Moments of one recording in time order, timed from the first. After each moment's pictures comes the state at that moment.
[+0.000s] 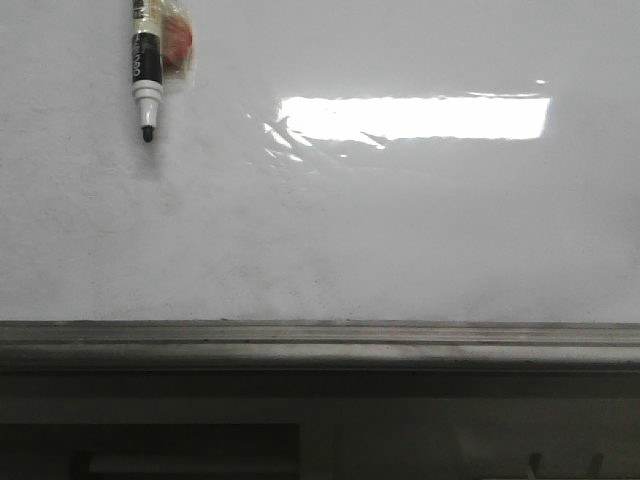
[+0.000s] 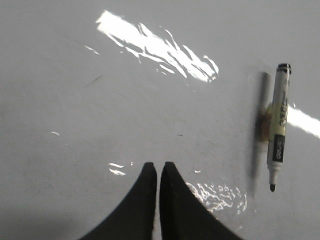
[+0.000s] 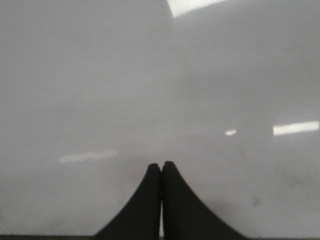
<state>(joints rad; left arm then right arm) -0.08 0.16 -0.24 -0.63 0.37 0.10 0.00 0.23 -0.25 0.57 0.41 -0.26</state>
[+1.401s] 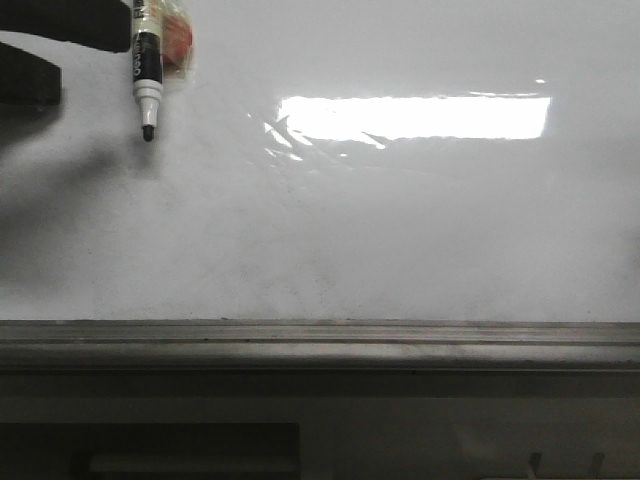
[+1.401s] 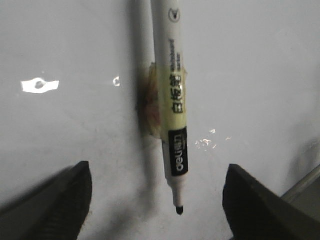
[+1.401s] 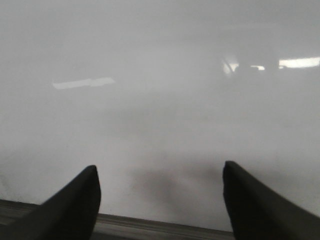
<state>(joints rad) -0.35 1.01 -0.58 -1.59 0.44 1.24 0.00 0.54 -0.44 0.58 0.56 -0.33</state>
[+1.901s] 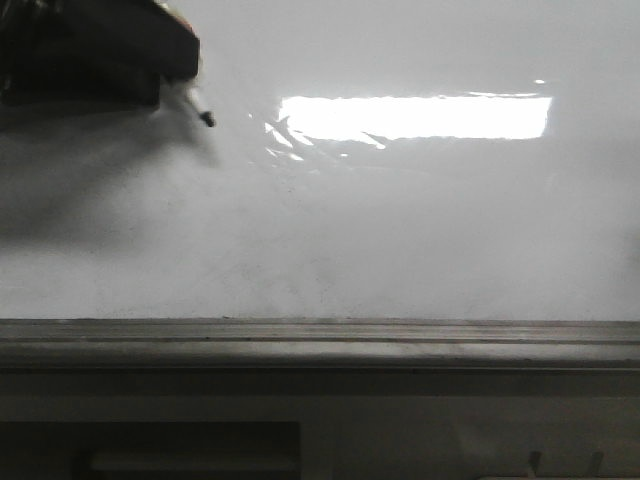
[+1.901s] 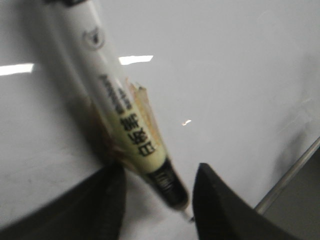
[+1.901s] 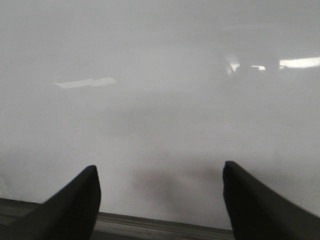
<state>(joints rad) -0.39 1.19 -0.68 -1.61 0.49 1.27 0.00 0.54 -0.44 0.58 0.56 -0.33</state>
